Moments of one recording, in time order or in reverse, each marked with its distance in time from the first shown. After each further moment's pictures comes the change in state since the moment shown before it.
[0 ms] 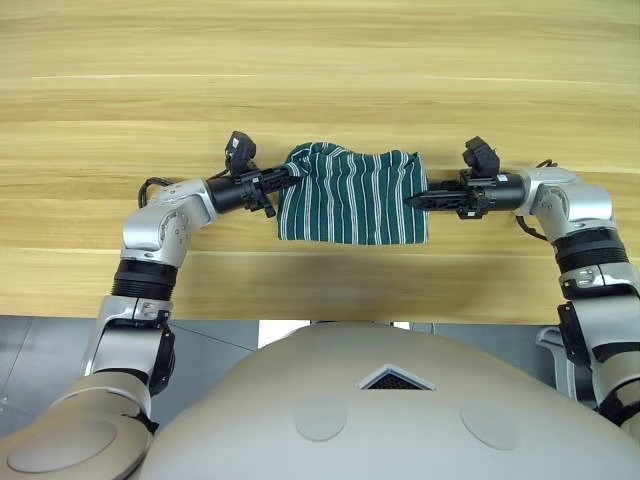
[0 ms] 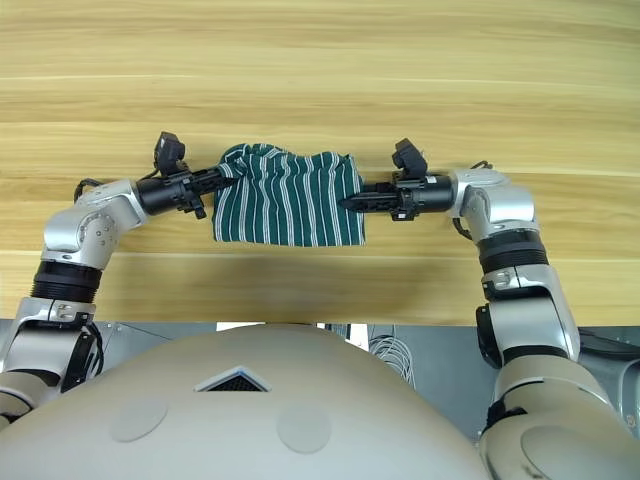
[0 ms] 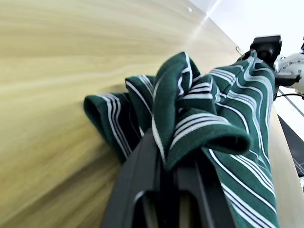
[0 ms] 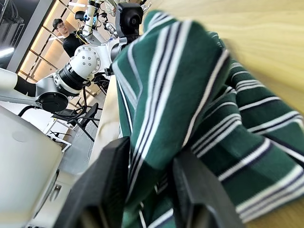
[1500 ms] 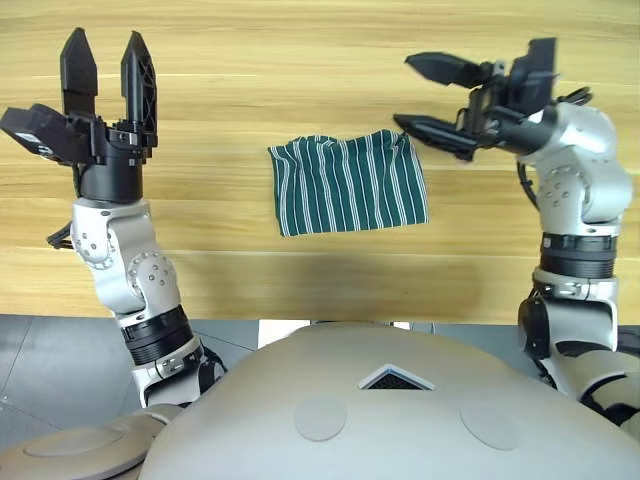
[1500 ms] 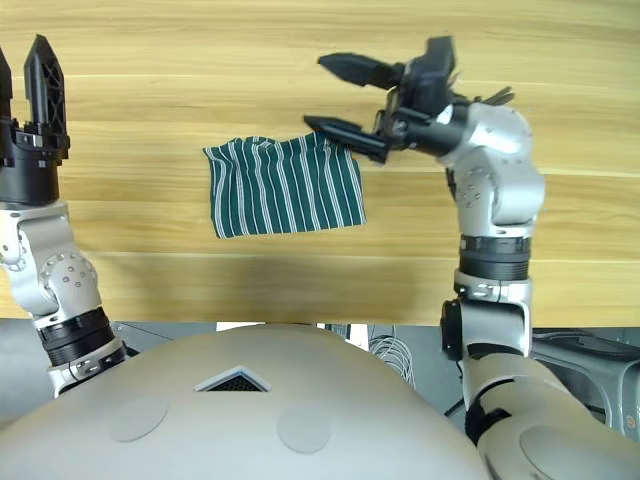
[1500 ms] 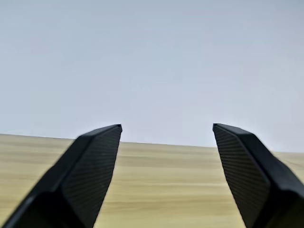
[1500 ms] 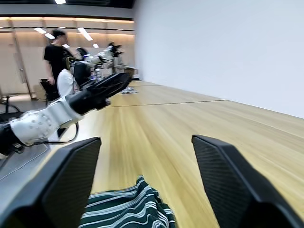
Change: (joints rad) left arm 0.249 -0.360 0.504 -0.522 0.122 -0.635 0.429; right arm 0.067 0.211 -0.216 -0.622 -0.015 -0.288 -0.338
